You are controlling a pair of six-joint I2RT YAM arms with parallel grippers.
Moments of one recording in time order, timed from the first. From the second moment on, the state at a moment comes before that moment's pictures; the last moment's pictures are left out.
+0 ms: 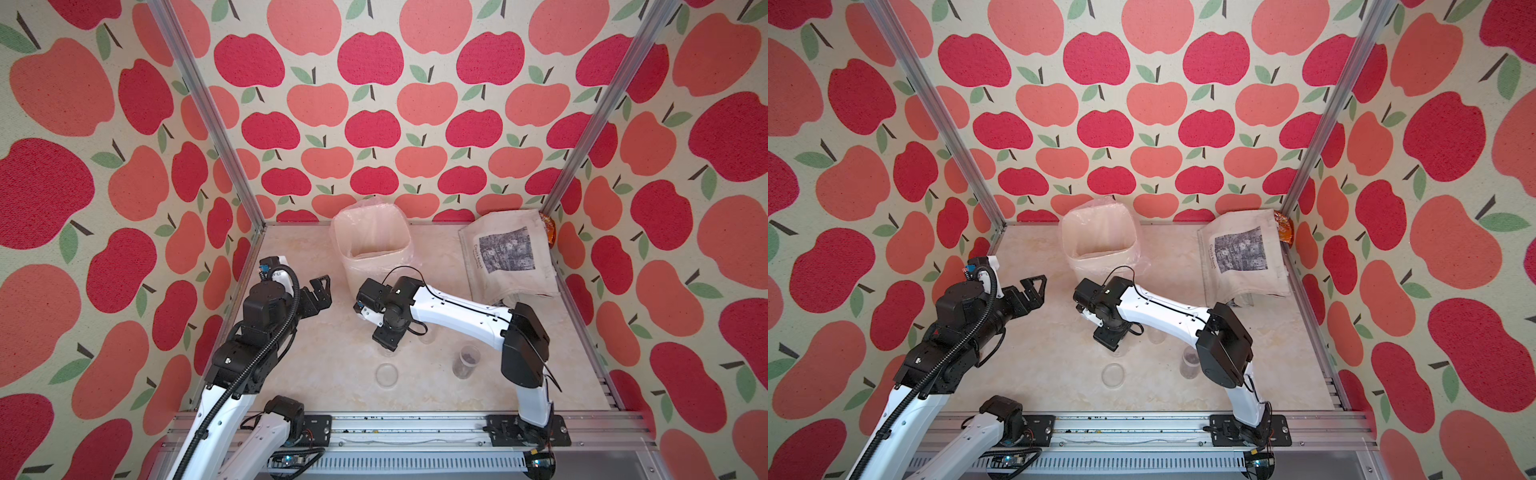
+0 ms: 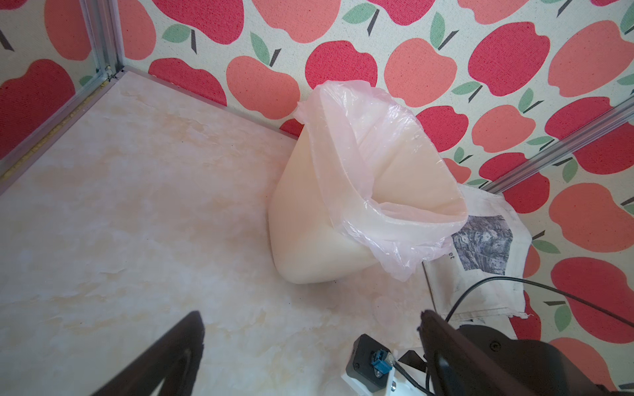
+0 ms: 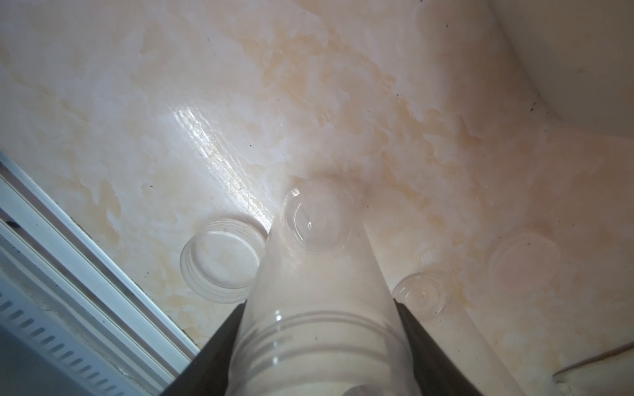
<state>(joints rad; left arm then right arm) -0.32 0.69 0.97 -0.68 -0.08 -0.55 1.15 1.99 1.75 -1.18 0.04 -0.02</state>
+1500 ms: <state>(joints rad) -0.32 0.65 0.92 -0.66 -0.10 -0.48 1.03 1.25 1.55 -1.19 0.15 0.13</state>
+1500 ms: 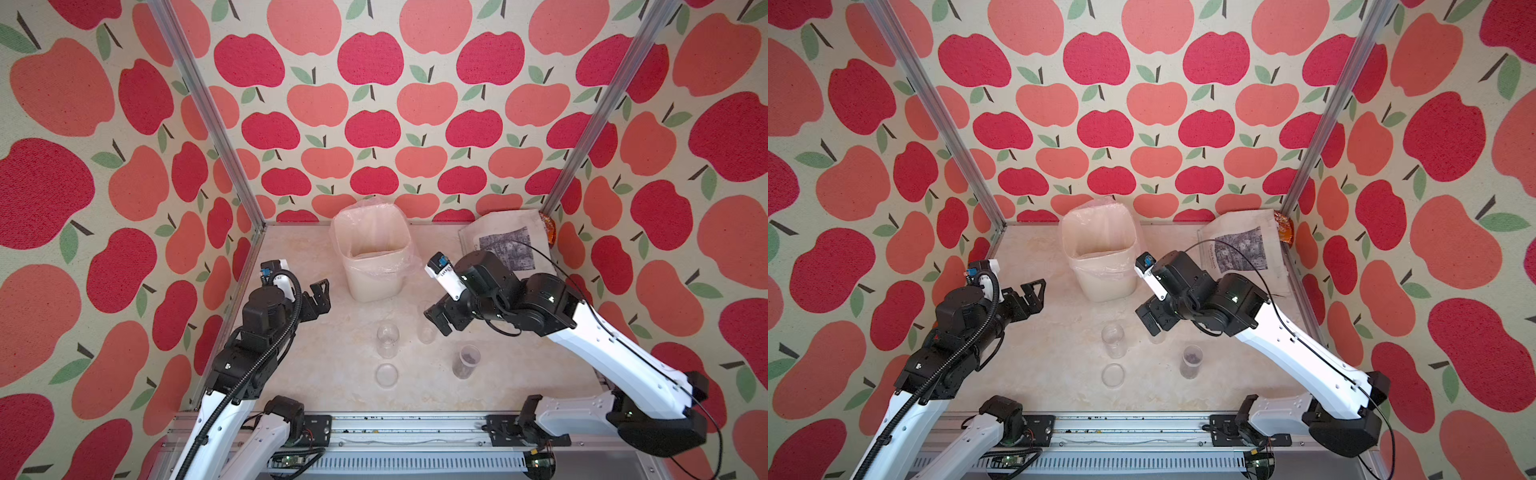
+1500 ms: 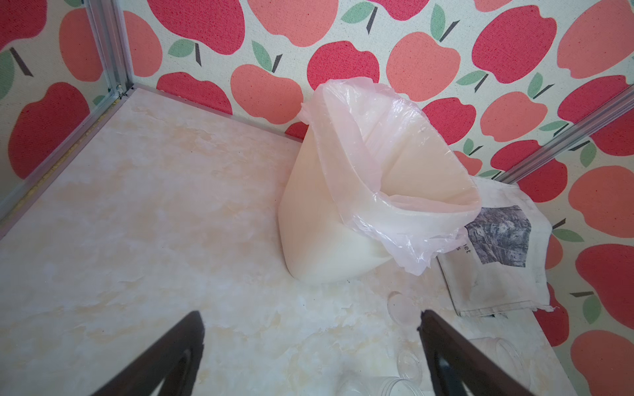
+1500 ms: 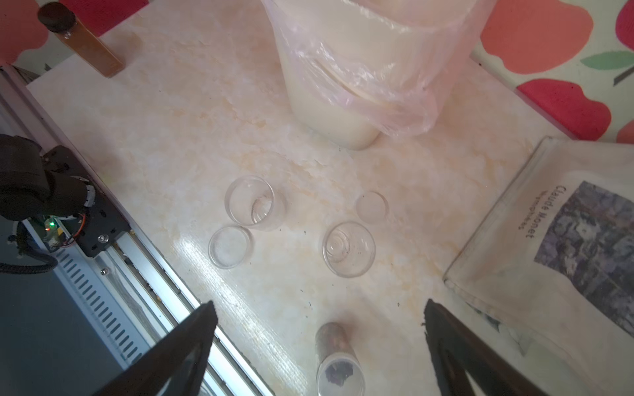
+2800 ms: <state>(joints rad) -0.32 0.68 0.88 -0.61 -0.05 -0.48 0.84 1.17 0.92 -1.17 -0.04 0.36</state>
